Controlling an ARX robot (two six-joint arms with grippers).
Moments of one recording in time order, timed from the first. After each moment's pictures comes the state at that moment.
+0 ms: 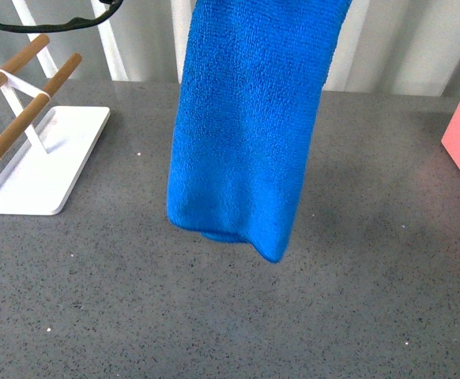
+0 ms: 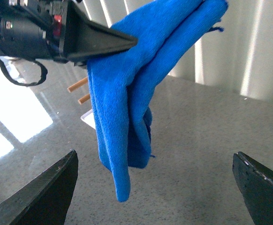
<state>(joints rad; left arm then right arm) -0.38 1.63 0.95 0.48 0.48 -0.48 -0.07 1.07 0.35 0.49 -0.90 0.02</state>
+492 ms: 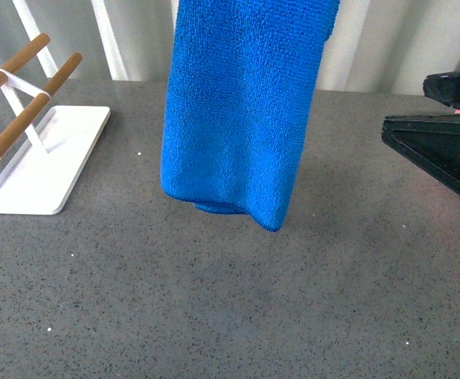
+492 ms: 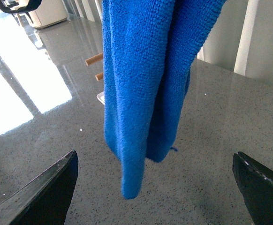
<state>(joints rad) -0.36 1.61 1.00 0.47 0.51 -0.60 0.12 1.42 0.40 0.75 -0.86 -0.06</state>
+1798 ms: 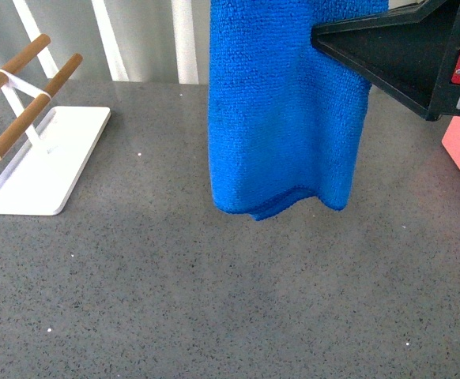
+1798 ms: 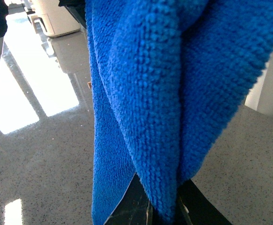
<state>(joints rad) -0.37 1.60 1.04 0.44 0.55 -0.68 0.20 1.61 0.59 0.85 -0.84 -0.03</state>
